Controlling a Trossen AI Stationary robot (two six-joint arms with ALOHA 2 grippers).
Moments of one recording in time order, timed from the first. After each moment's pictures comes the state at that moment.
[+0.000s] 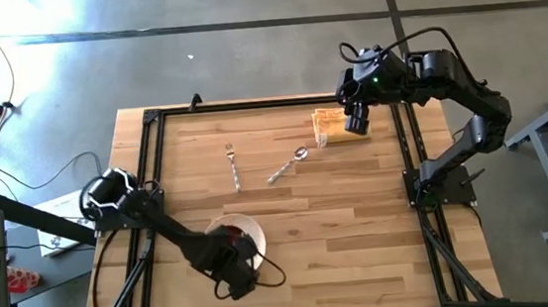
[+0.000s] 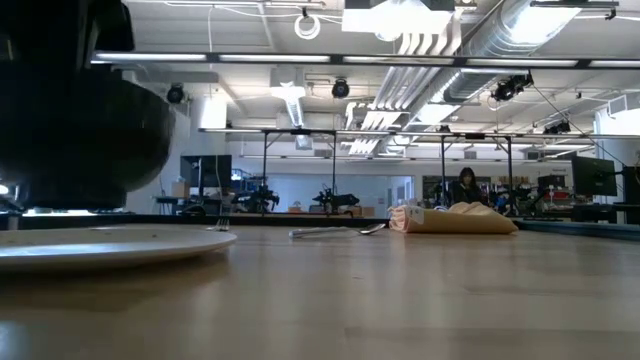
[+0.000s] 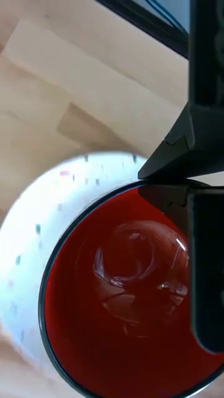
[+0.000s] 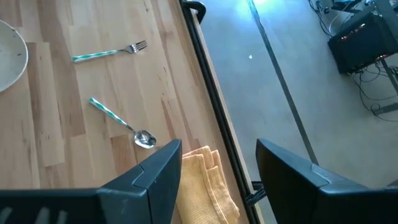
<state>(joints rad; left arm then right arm) -0.51 1.86 1.46 -1.04 -0.14 -1.04 -0.19 1.49 2.08 -1.42 0.36 -0.17</state>
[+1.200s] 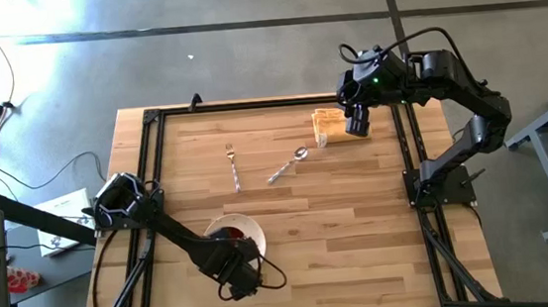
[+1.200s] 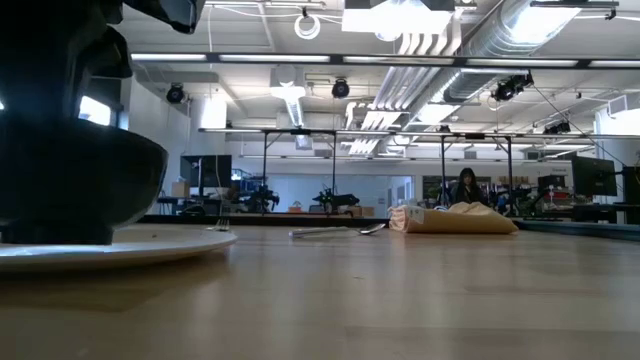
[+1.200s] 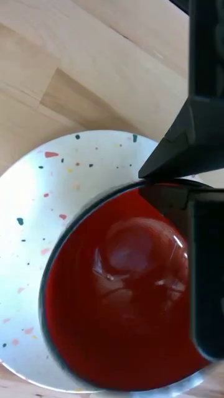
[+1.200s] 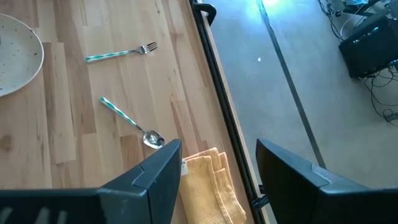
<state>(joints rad) -0.50 1.91 1.43 -1.04 -0.12 -1.03 -0.19 1.49 2.08 -1.42 0.32 -0.18</state>
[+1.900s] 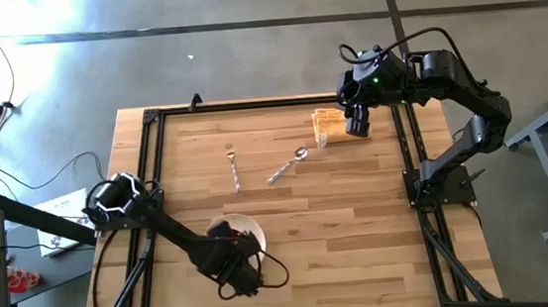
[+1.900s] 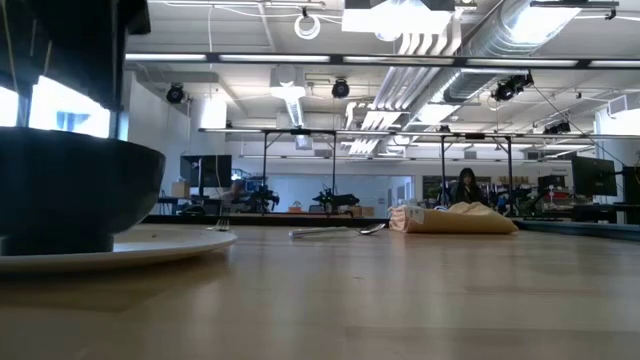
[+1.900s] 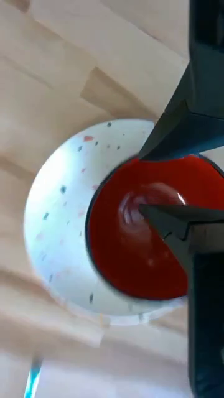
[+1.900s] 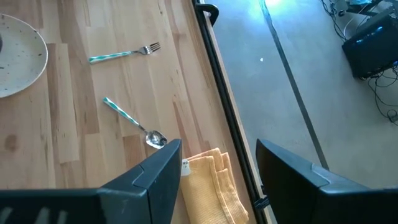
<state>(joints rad) -0.50 1.91 1.57 -1.22 -0.27 -1.05 -0.19 1.49 2.08 -1.42 0.30 -0.18</state>
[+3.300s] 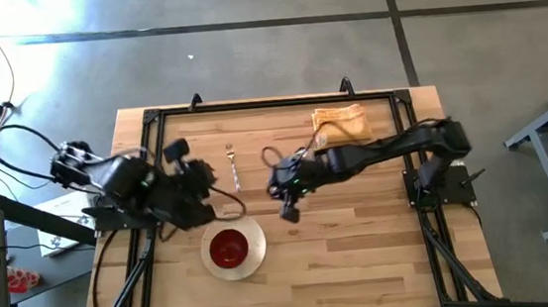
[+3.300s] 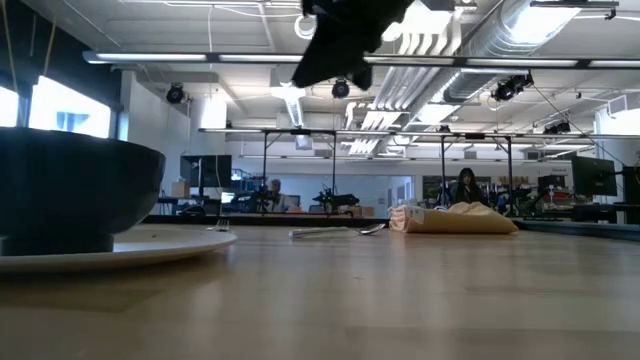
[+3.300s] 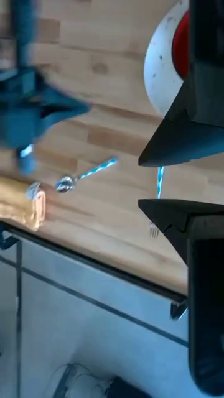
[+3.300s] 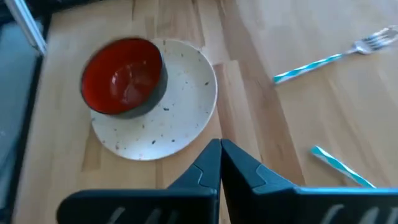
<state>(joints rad) -0.37 1.44 1.81 -1.57 -0.73 -0.53 0.10 1.81 1.46 -0.46 0.00 0.27</state>
